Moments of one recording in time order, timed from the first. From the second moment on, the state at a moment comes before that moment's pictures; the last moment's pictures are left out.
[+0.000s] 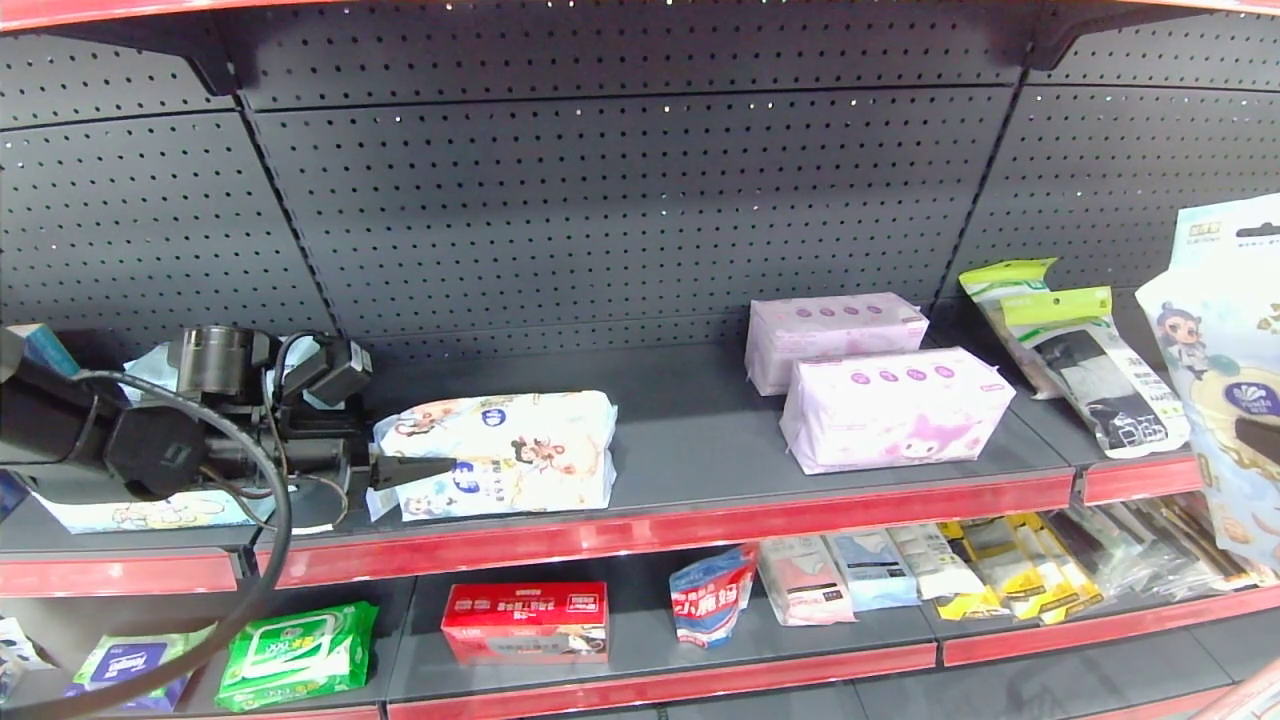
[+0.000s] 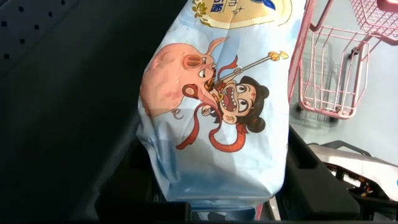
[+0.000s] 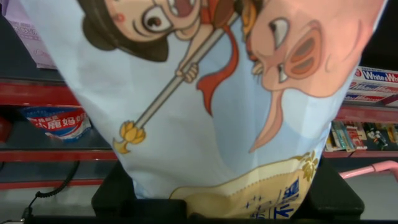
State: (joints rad) left arm 0.08 1.99 -0.92 -0.35 -1.00 0.74; right arm -0.25 1.03 -0.65 -0.08 0.12 -0.36
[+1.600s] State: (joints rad) left arm 0.09 2.00 -0.86 -0.41 -1.01 0.76; right arm -0.25 1.03 -0.65 -0.07 0.12 -0.36
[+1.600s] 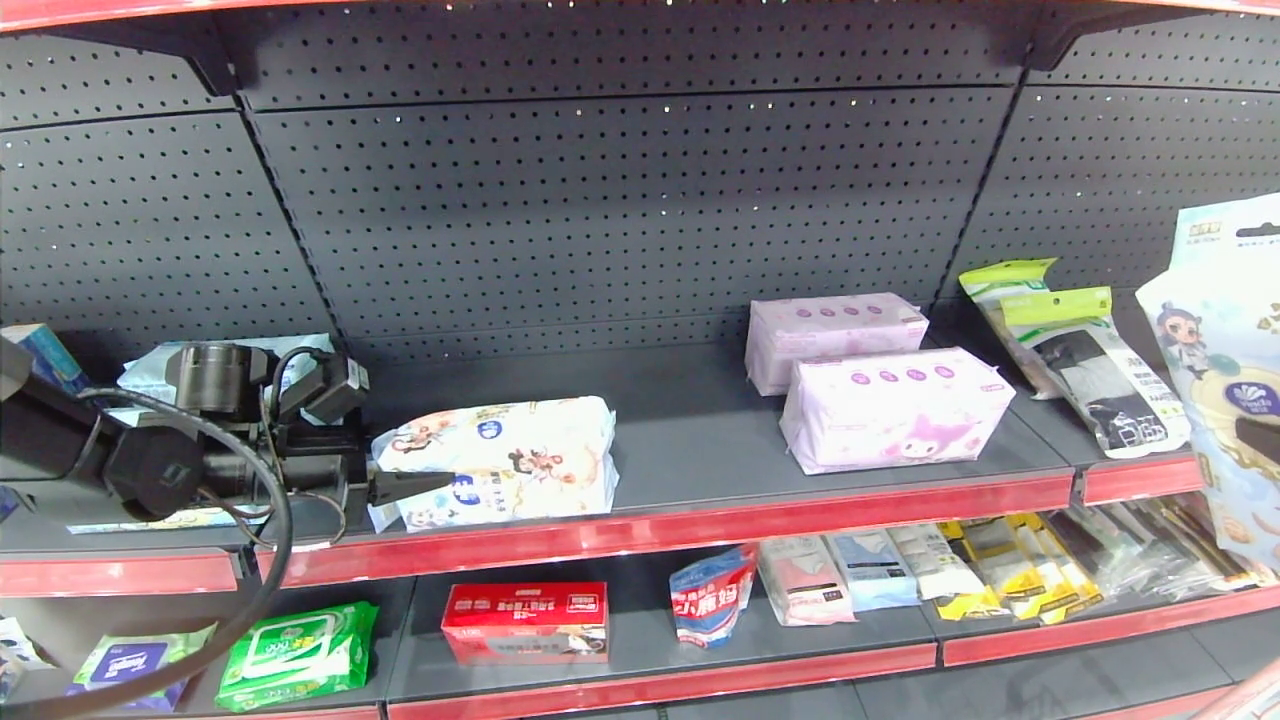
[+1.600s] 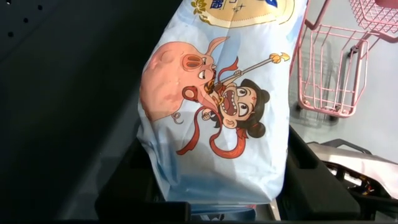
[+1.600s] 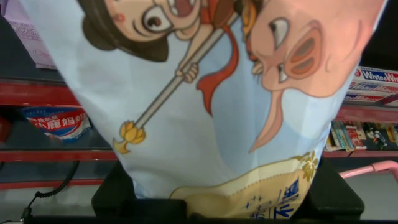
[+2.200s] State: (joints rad) left arm 0.08 2.00 -0.85 -0.40 -1.02 0.76; right arm -0.25 1.03 -0.65 -0.08 0.12 -0.36
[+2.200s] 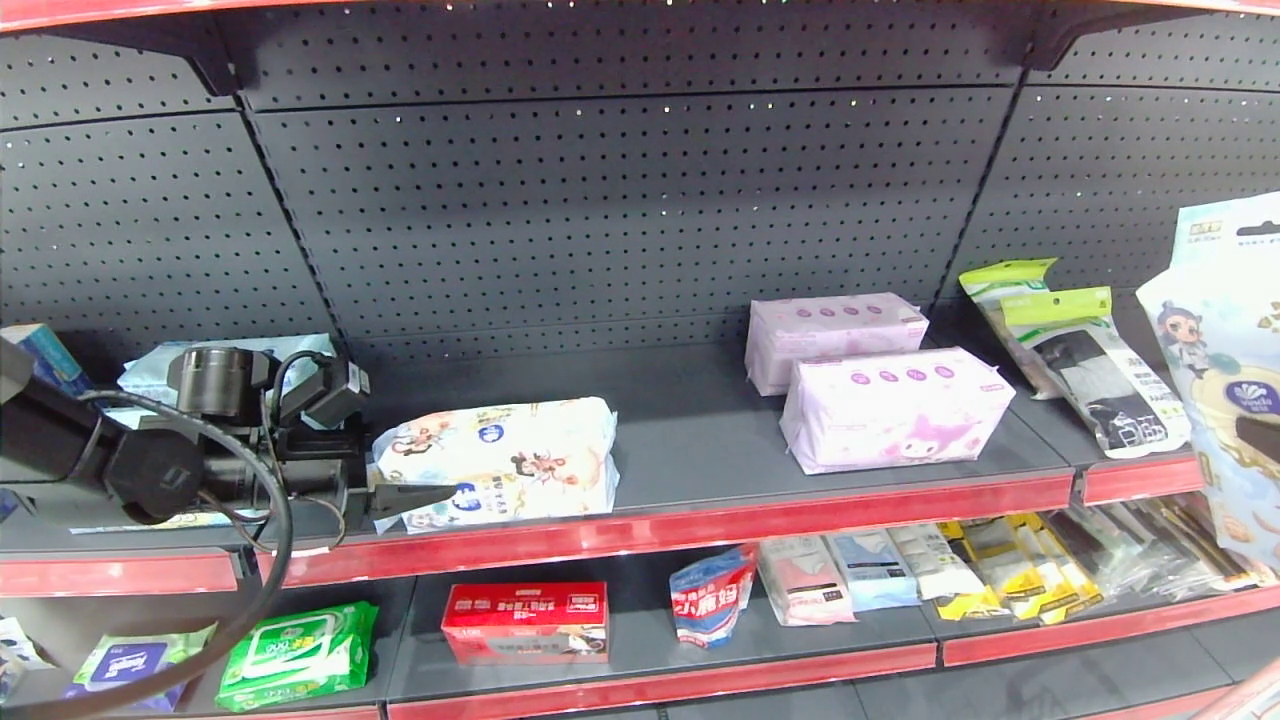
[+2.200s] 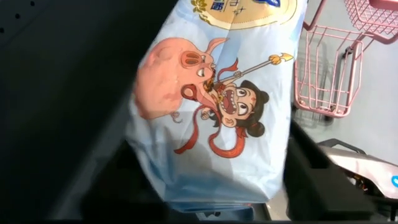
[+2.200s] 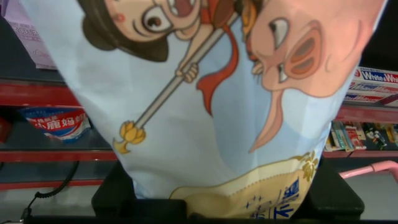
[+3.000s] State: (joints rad) left arm 0.11 1.90 -0.82 -0.41 -1.00 0.76; right arm -0.25 1.03 -0.65 -0.08 0.12 -0.36
